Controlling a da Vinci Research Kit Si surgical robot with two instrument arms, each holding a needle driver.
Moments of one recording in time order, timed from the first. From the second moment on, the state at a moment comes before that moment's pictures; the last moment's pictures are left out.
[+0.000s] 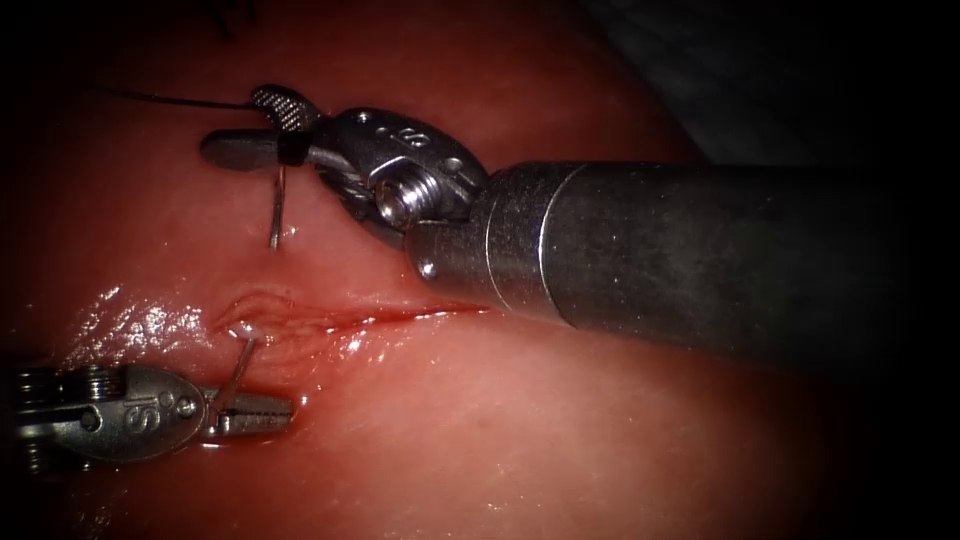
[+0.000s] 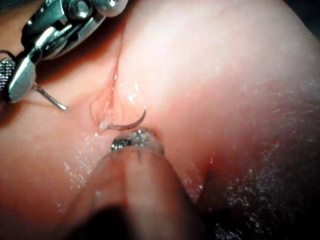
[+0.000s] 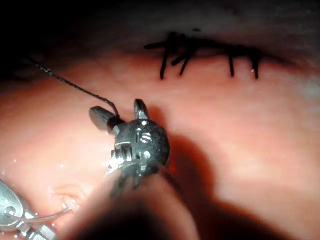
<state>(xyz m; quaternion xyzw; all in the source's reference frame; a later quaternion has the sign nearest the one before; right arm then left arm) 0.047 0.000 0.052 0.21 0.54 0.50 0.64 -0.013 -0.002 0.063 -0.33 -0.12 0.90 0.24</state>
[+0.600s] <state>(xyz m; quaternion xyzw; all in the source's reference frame) 0.047 -0.005 0.050 0.32 0.41 0.61 0.59 -0.013 -0.002 0.063 -0.33 -0.12 0.90 0.24</state>
